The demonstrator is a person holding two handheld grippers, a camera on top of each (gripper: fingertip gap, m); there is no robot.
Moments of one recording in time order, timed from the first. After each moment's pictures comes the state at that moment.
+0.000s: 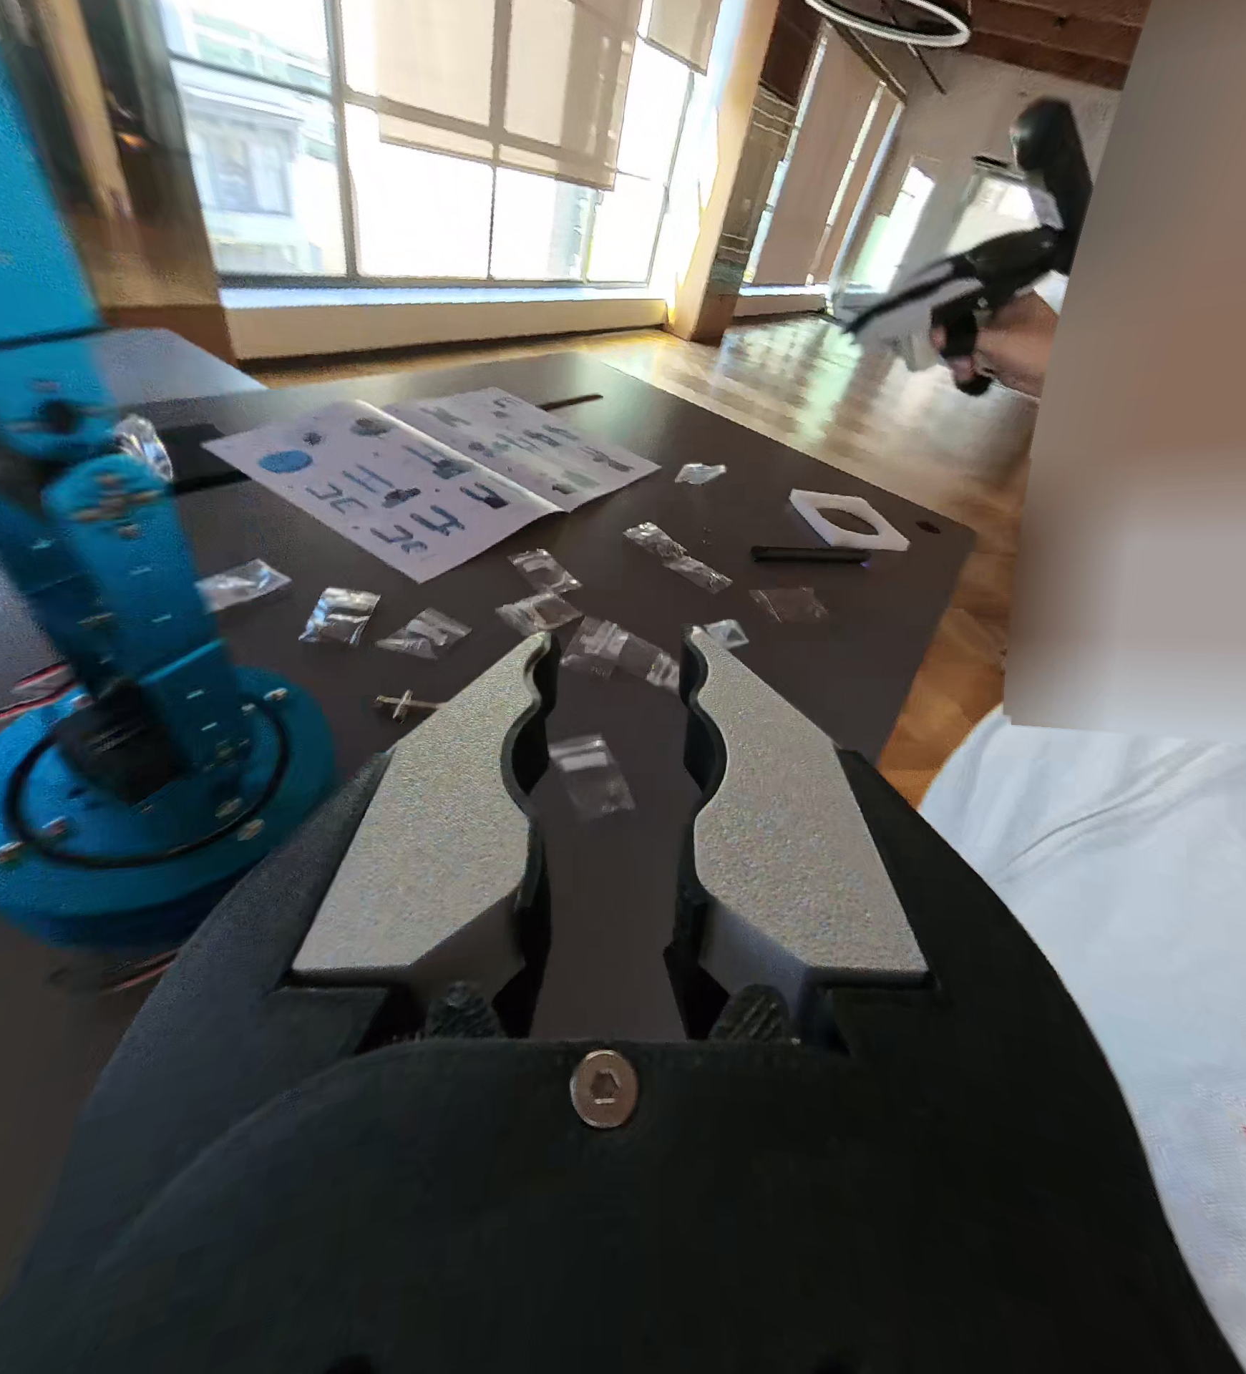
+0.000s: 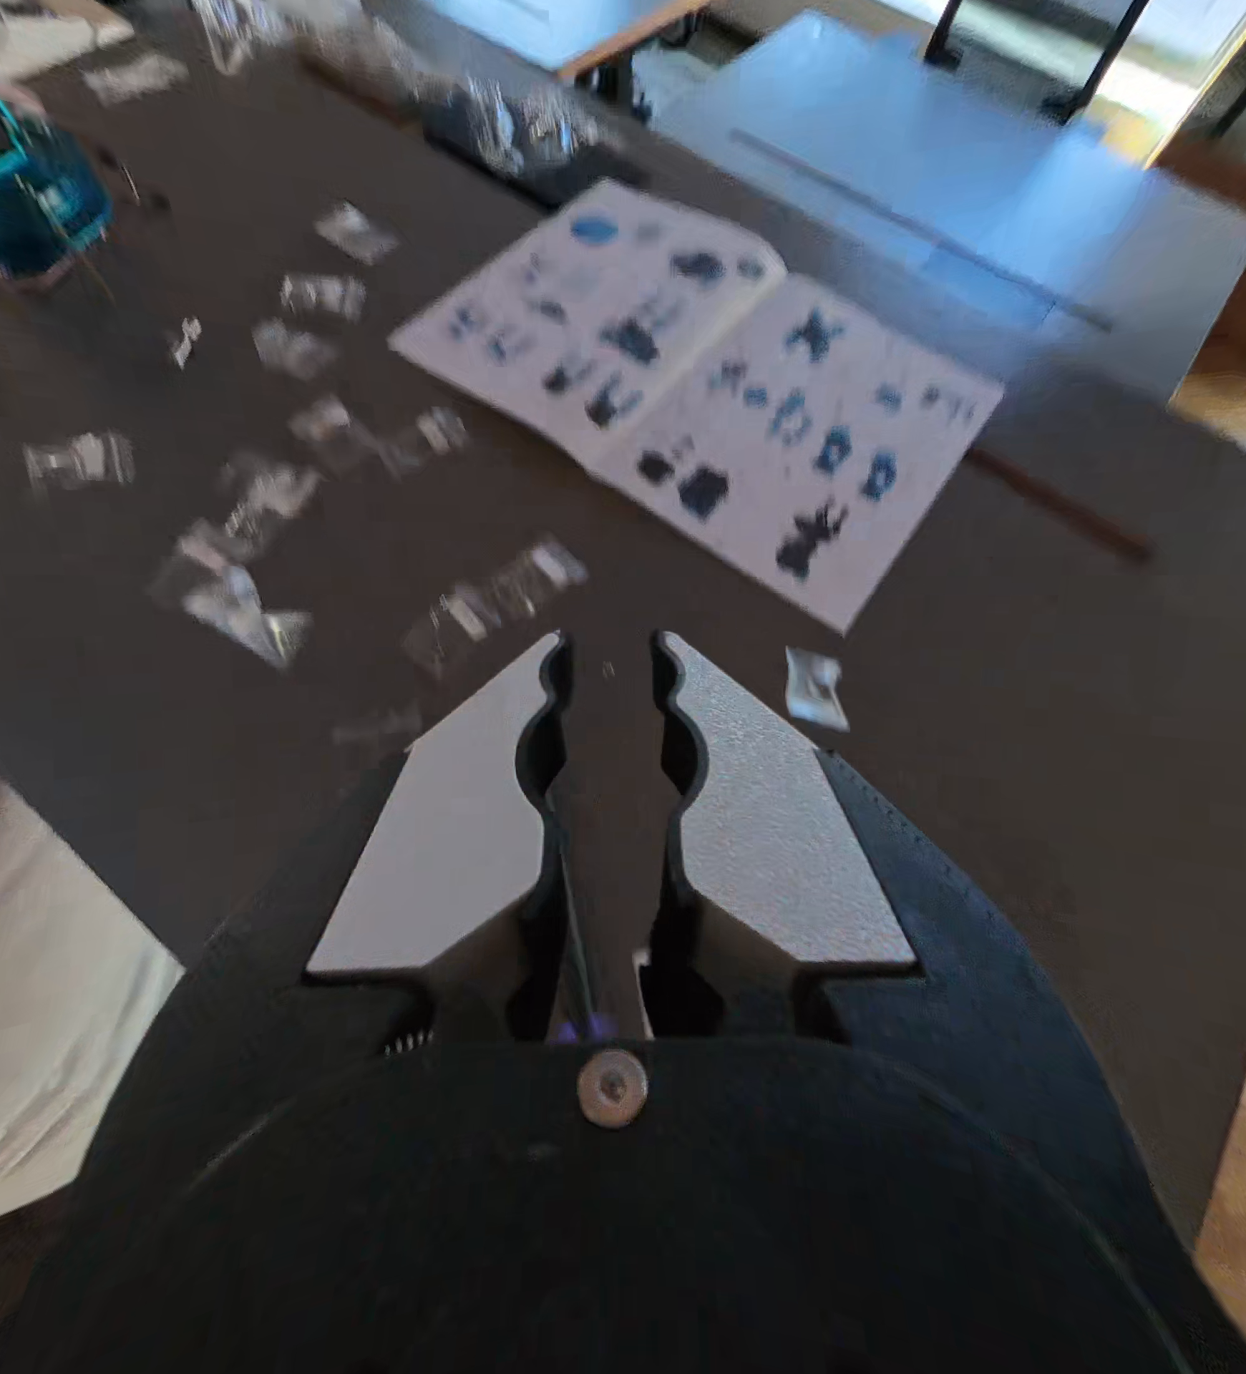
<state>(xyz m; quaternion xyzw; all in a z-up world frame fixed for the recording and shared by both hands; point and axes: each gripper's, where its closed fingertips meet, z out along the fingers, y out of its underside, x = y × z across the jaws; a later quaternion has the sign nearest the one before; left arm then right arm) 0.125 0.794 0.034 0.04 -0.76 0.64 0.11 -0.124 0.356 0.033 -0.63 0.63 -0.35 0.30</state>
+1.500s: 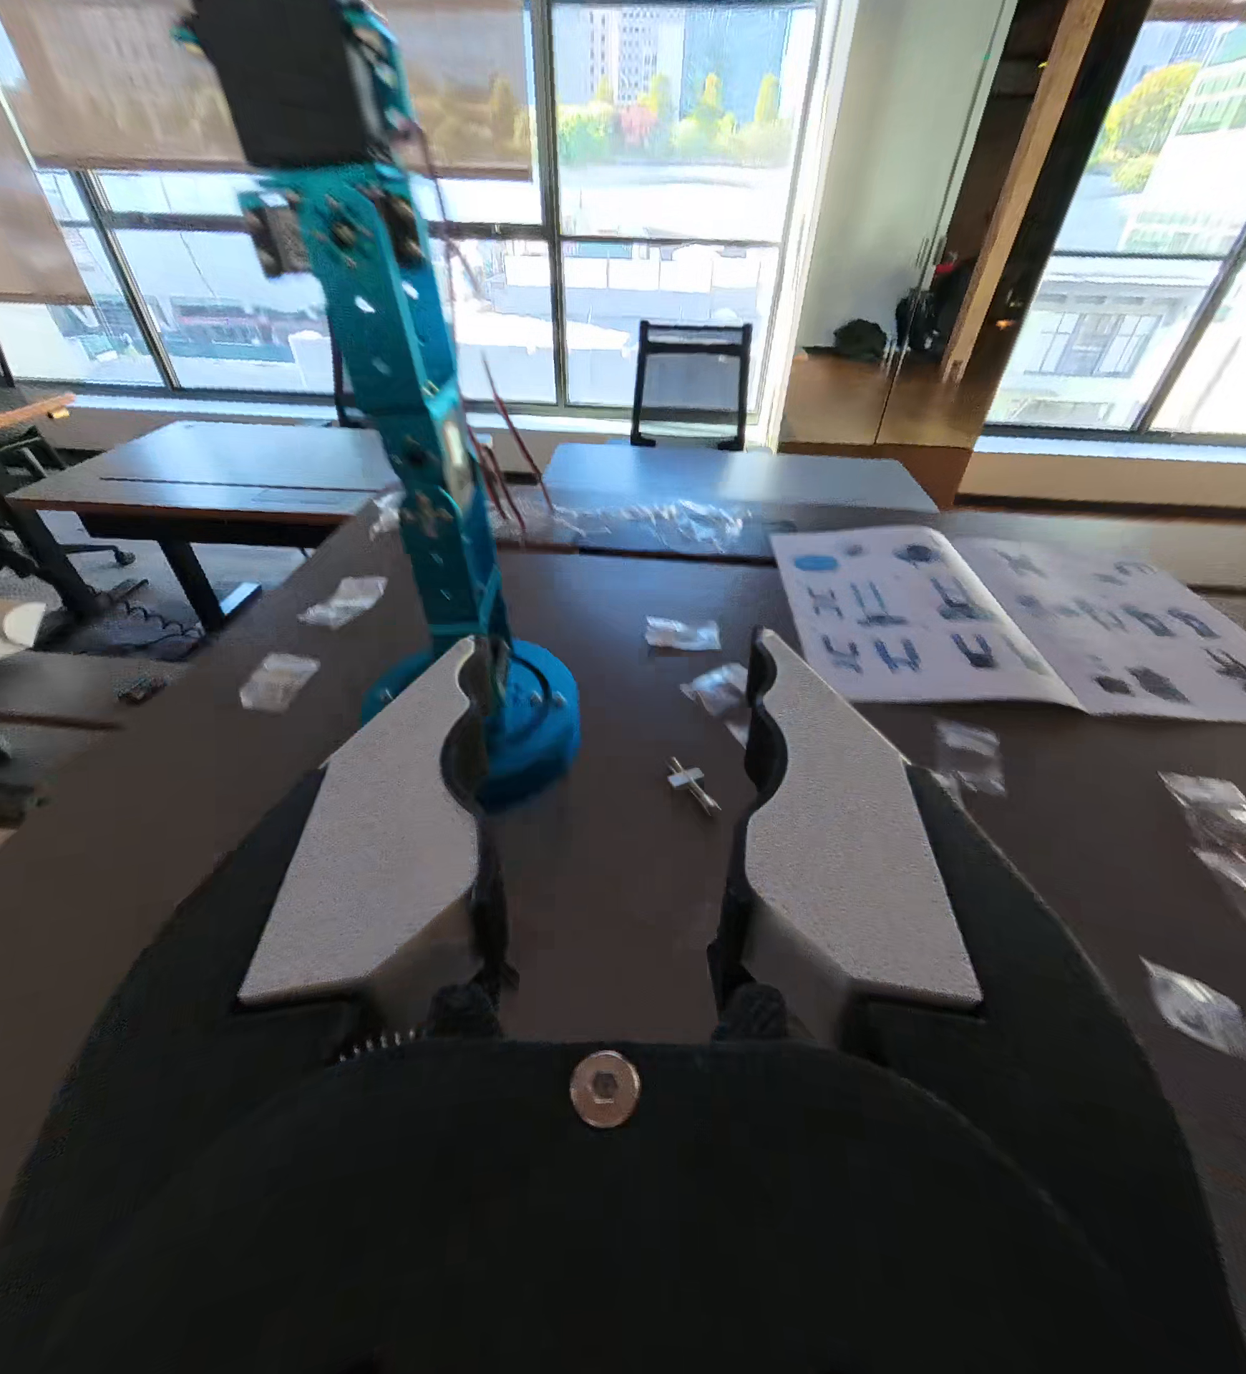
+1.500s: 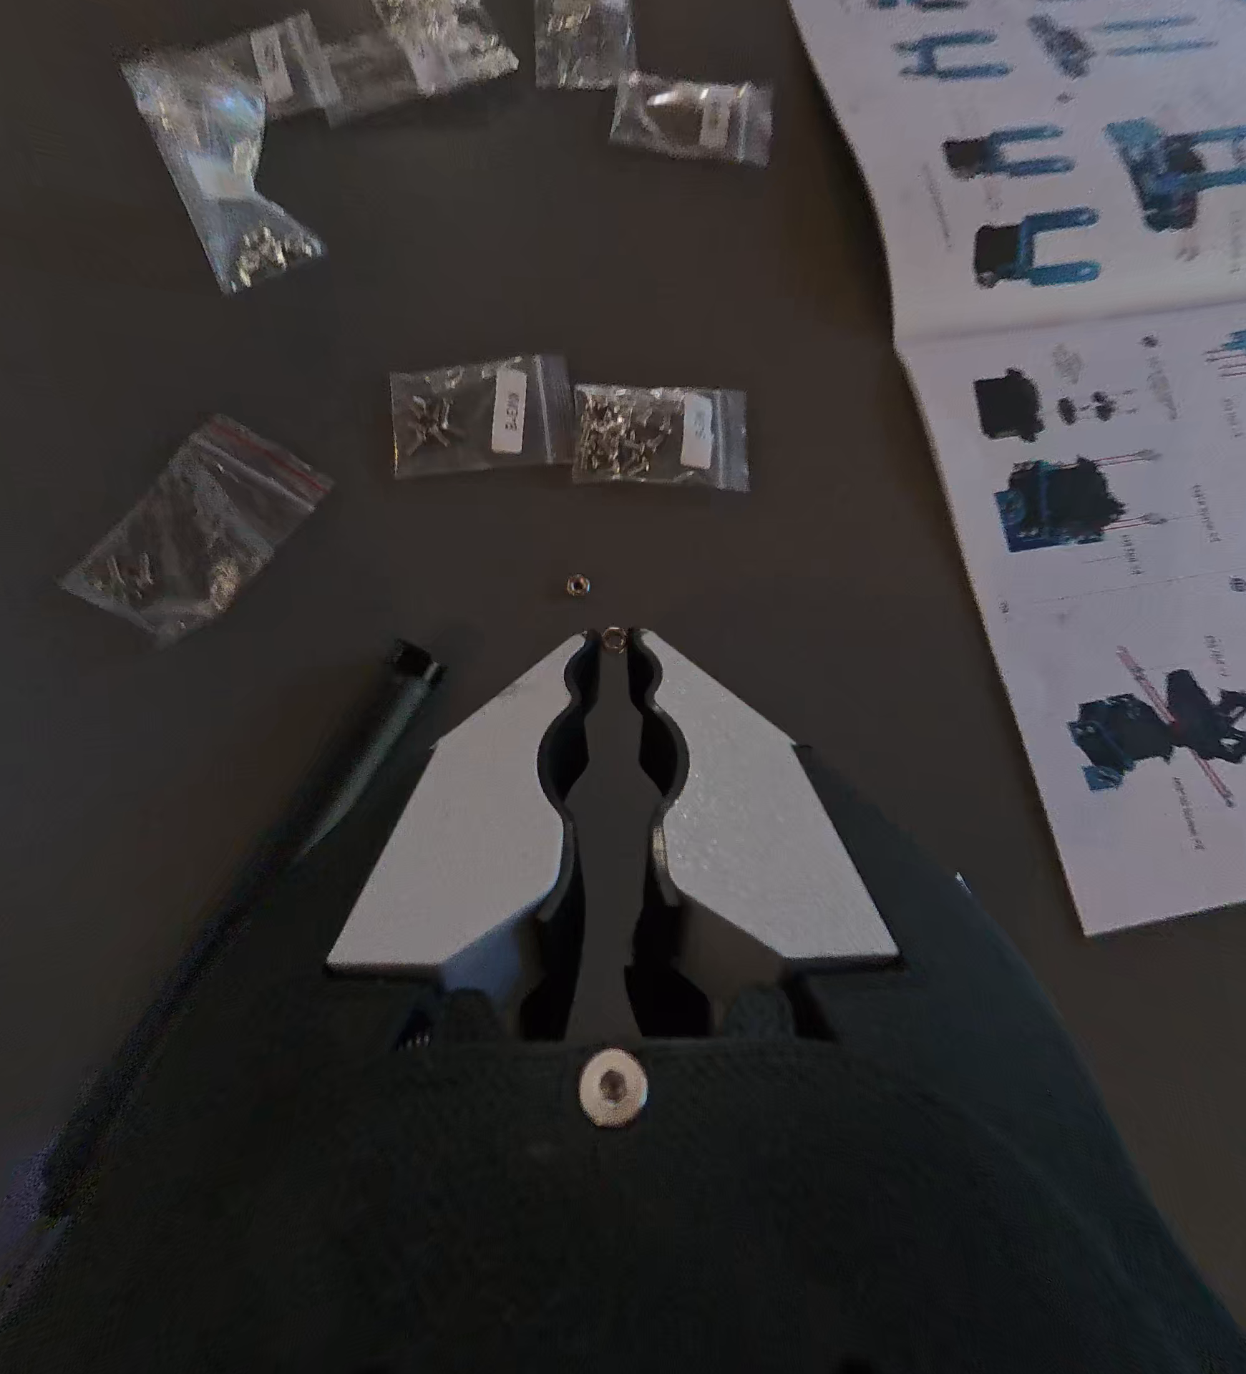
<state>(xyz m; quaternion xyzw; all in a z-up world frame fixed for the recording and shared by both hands) 0.155 0.766 0.050 0.35 -0.66 0.59 -0.30 -0.058 0.359 -0.133 -0.84 0.37 -0.18 0.34</state>
